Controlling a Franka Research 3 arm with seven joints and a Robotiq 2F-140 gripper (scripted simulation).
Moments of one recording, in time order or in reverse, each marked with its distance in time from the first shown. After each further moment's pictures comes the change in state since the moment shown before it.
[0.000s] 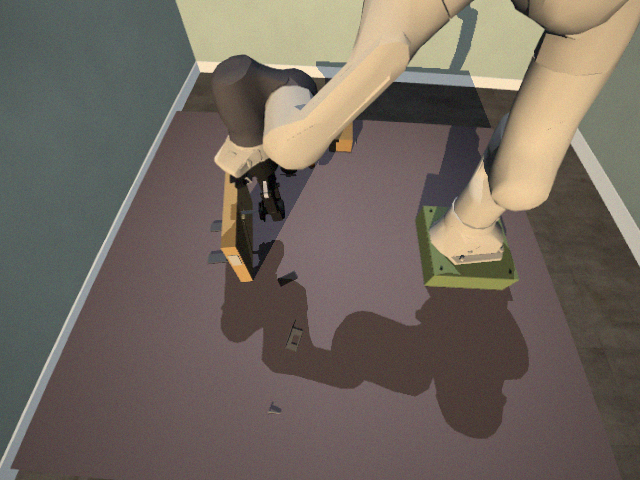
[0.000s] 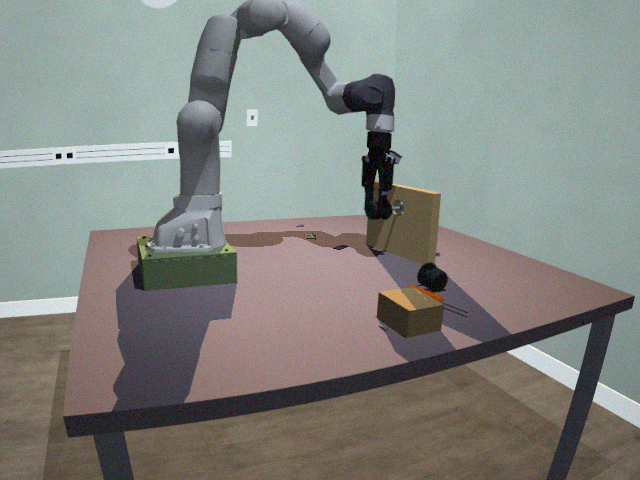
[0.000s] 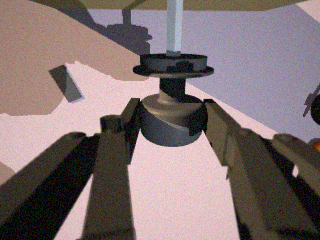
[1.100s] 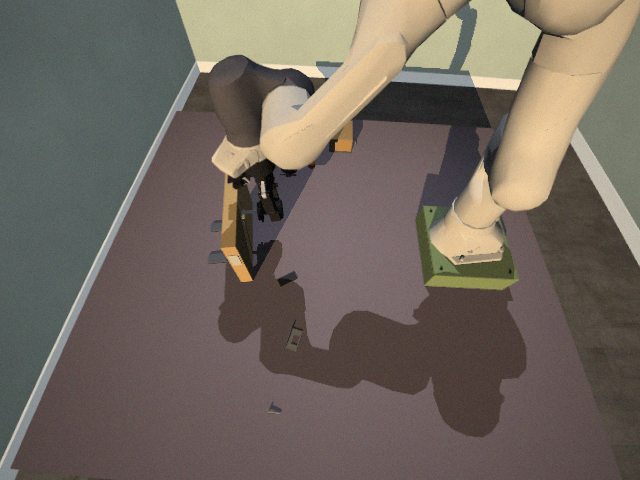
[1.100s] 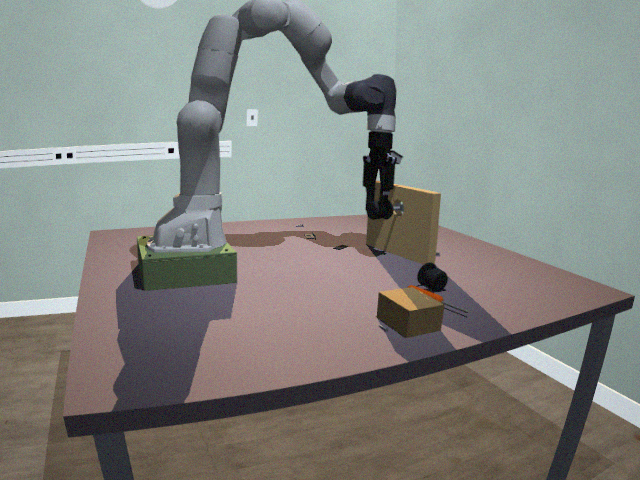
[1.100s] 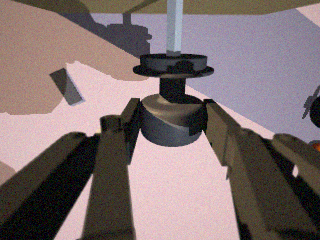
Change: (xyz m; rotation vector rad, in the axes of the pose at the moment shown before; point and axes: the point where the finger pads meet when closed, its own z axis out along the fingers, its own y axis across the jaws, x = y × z) arm 0.005 0.000 0.000 0.000 0.000 0.001
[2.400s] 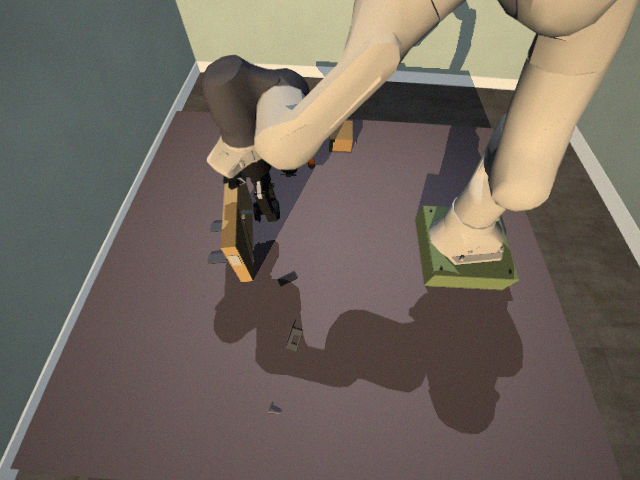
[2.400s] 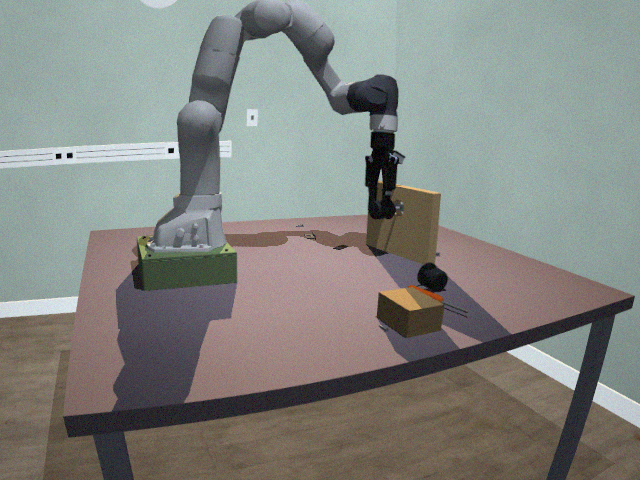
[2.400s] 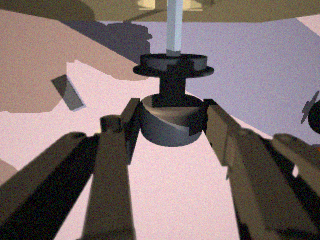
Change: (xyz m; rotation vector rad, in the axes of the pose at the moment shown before) arm 0.010 0.000 -0.001 0.000 0.001 -0.001
